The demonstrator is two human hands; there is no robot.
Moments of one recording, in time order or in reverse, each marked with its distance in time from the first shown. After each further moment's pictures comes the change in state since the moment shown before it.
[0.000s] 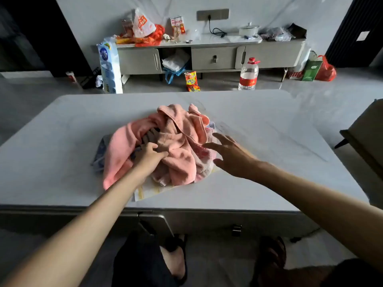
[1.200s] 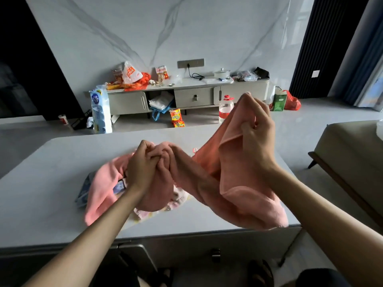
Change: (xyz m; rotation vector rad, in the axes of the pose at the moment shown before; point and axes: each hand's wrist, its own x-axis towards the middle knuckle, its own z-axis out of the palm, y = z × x) left_hand -0.087 0.117 0.008 -0.225 0.270 0.547; right_hand -0.087 0.004 -0.152 0.722 1.121 0.154
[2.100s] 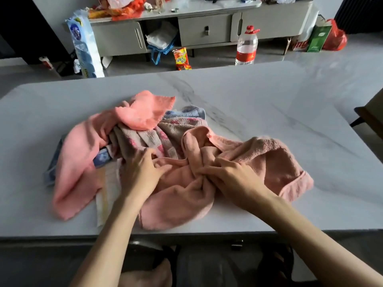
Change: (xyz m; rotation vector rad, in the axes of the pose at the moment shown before) left_hand 0.010 -0.203 0.057 0.731 -0.232 -0.195; right_hand -0.119 0.201 0.099 -0.581 -0.915 -0.254
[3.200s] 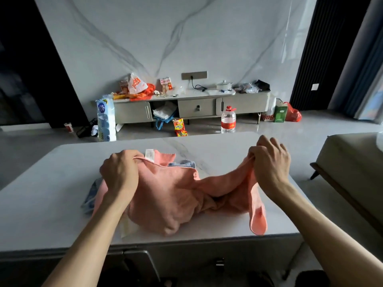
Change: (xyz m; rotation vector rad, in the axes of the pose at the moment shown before) left_hand -0.075 0.079 -0.223 0.015 0.508 0.007; right_hand -0.051 -0.053 -0.222 -0.538 0.513 0.476
